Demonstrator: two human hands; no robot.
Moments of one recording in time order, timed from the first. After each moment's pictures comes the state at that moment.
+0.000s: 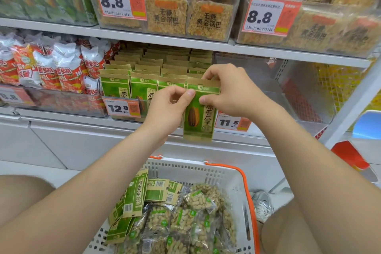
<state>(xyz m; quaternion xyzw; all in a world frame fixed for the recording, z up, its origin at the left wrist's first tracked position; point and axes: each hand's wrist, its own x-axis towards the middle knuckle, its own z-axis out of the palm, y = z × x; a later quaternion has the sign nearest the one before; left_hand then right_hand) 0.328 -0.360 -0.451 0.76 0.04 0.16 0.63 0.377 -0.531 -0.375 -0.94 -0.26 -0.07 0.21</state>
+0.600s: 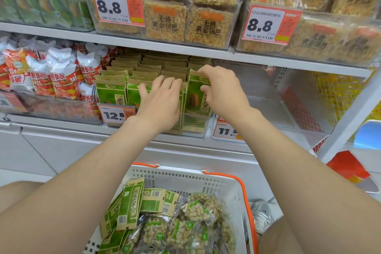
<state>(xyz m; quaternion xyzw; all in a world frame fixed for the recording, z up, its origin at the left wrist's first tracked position) 0.368 -0.334 -0.442 0.99 0.00 0.15 0.06 0.421 -0.508 -0.404 -0.93 -0.26 -0.20 0.18</state>
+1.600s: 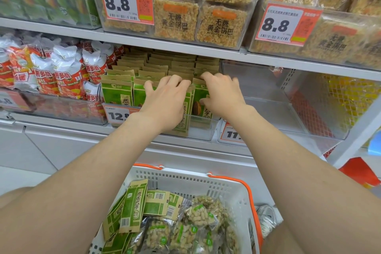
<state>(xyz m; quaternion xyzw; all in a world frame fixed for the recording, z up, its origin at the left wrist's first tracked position) 0.377 -0.322 -0.440 0.98 -0.05 0.17 0.05 0.458 -0.482 -0.425 -0.96 -0.24 -0.15 0.04</state>
